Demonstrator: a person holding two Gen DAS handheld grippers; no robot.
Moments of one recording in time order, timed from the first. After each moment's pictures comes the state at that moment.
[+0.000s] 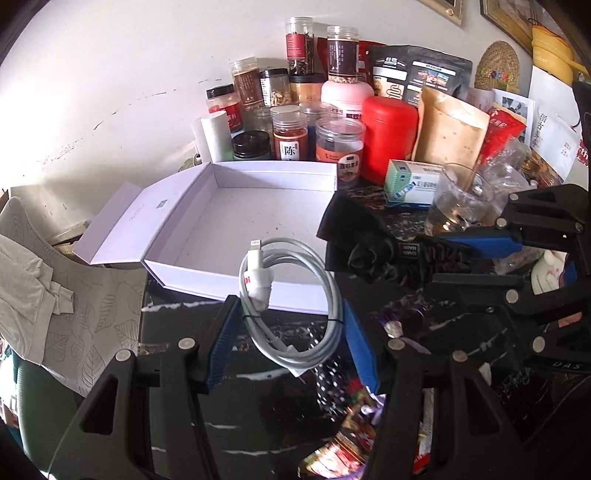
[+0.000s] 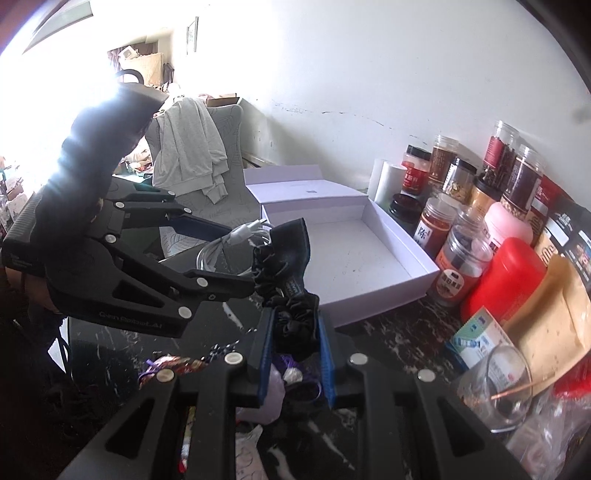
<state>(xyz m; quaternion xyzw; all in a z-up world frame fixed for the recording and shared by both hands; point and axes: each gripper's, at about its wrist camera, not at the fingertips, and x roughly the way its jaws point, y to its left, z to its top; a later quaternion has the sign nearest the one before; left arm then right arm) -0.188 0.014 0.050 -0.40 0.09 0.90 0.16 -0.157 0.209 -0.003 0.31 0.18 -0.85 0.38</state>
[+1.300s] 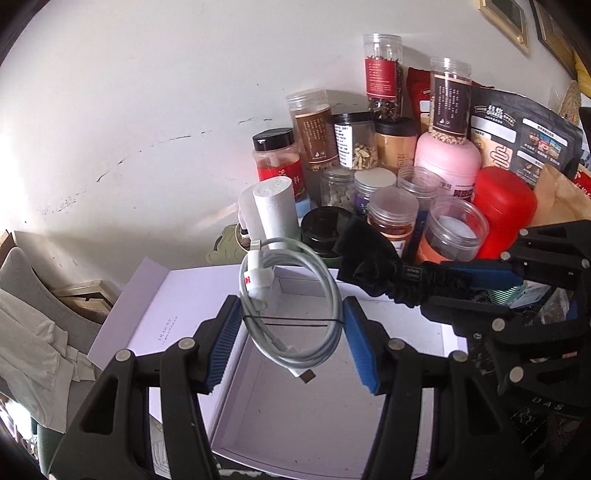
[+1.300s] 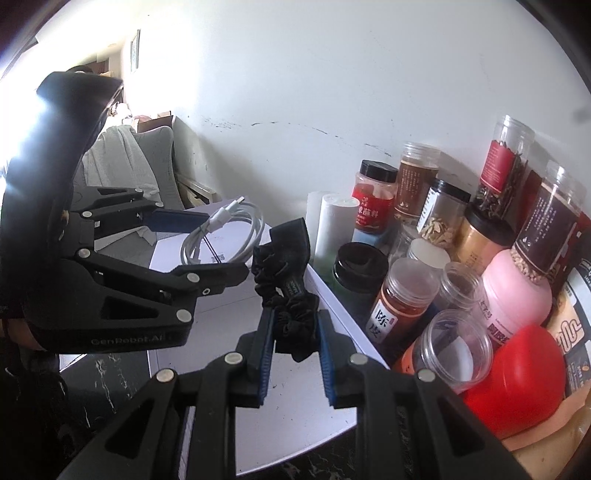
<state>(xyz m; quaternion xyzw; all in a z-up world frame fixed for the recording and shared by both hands) -0.412 0.001 0.063 -0.35 0.11 0.92 0.12 -0.358 0.153 -0.004 0.32 0.14 -0.88 0.32</state>
